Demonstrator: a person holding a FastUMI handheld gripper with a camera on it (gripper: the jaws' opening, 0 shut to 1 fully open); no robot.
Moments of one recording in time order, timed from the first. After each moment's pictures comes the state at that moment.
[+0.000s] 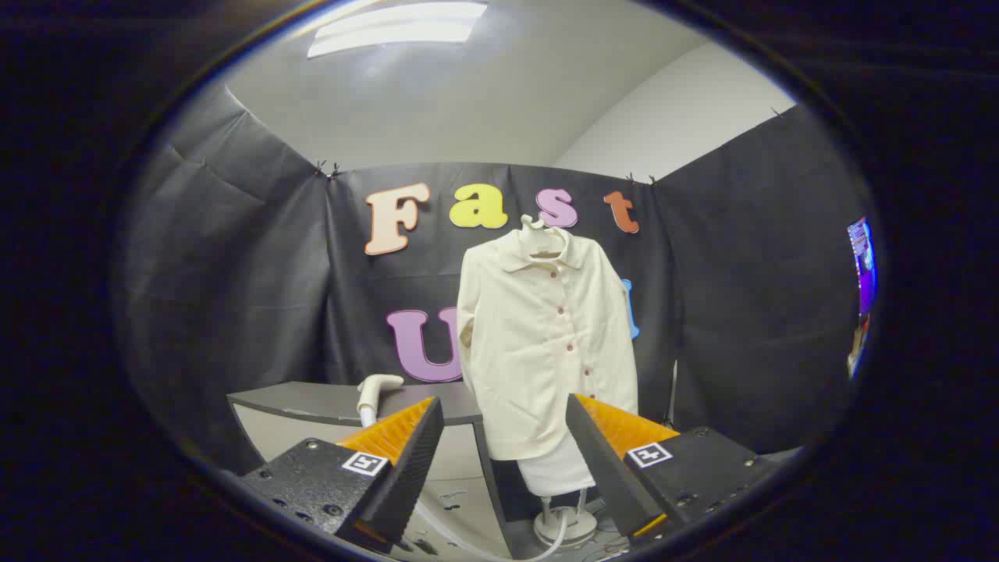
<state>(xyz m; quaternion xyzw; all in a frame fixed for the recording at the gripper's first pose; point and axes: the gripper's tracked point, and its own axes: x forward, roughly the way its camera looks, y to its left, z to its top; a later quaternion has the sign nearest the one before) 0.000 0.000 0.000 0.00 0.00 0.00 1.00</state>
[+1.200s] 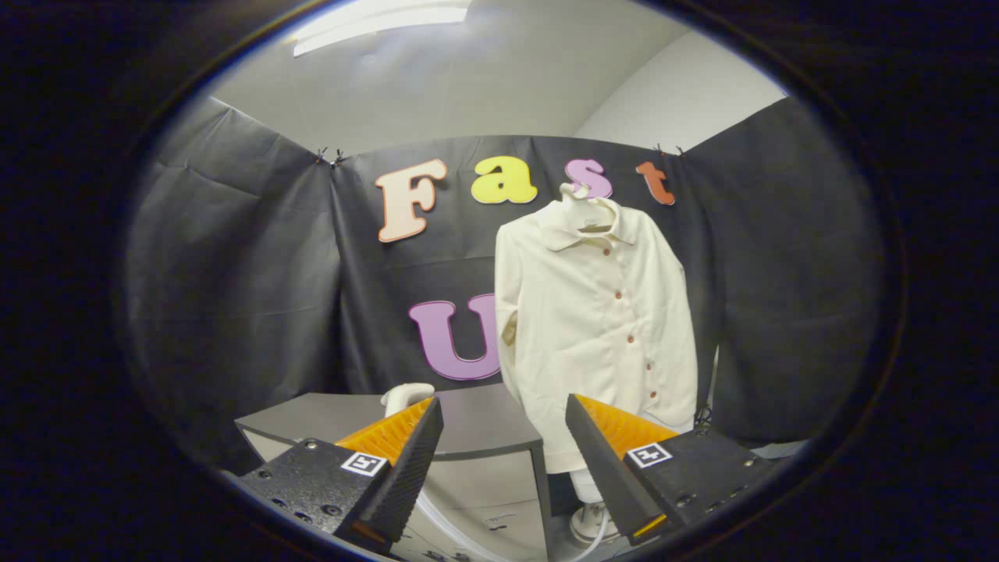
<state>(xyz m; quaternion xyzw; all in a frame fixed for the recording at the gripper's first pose) 0.118 0.085 -0.009 0.04 0.06 0.05 1.00</state>
